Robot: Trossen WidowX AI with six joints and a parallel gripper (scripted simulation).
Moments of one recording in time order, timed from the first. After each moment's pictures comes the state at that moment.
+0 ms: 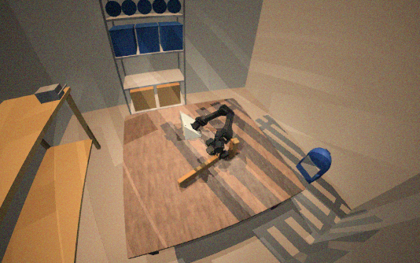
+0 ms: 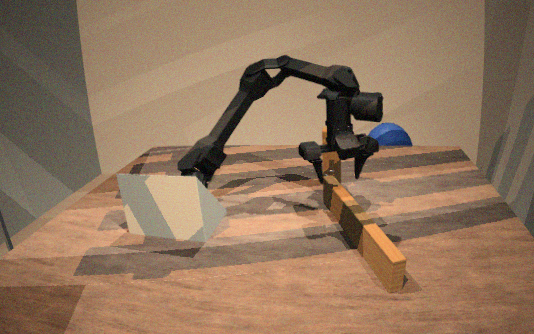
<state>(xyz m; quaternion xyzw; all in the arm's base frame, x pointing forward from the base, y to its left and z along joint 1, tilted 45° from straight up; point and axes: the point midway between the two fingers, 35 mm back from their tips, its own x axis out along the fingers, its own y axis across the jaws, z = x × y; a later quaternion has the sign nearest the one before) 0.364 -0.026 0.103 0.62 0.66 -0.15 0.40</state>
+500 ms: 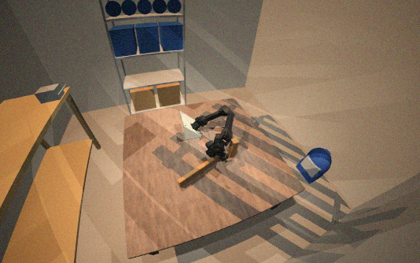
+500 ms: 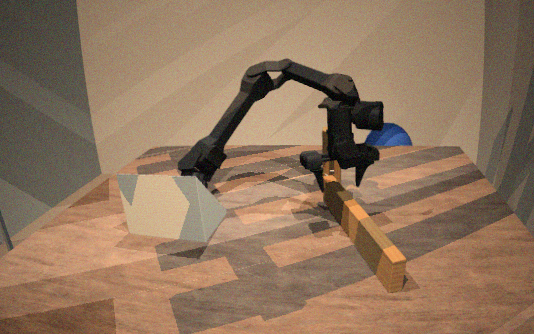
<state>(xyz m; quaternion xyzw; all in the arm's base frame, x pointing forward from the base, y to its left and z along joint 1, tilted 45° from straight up) 0.368 -0.011 0.088 0.62 0.66 -0.15 0.40</state>
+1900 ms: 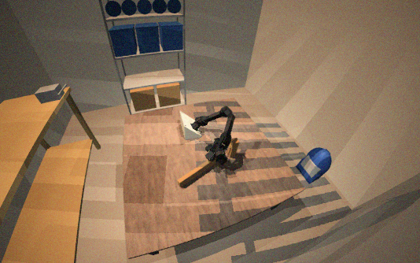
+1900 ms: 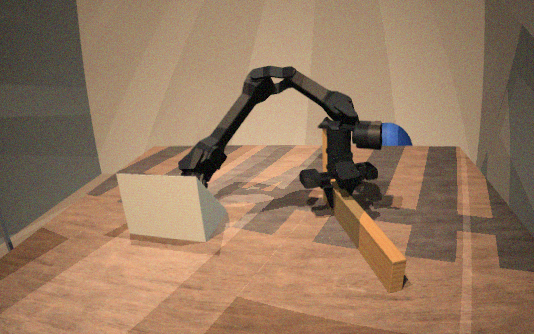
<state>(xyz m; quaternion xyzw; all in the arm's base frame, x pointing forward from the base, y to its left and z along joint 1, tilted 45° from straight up) 0.370 0.023 0.055 0.62 0.66 -0.15 0.40</state>
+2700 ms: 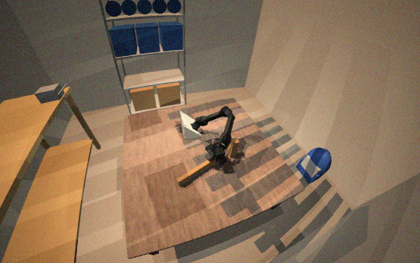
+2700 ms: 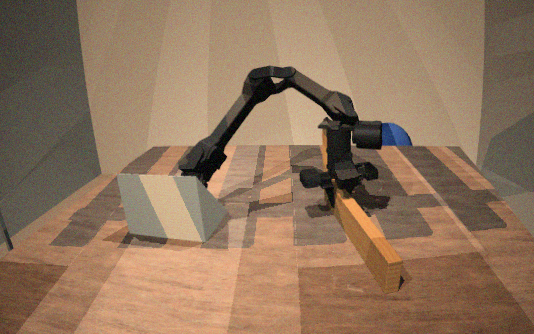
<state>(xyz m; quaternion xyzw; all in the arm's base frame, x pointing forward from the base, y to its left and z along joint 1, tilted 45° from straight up) 0.370 0.023 0.054 0.63 0.65 -0.16 0.39</state>
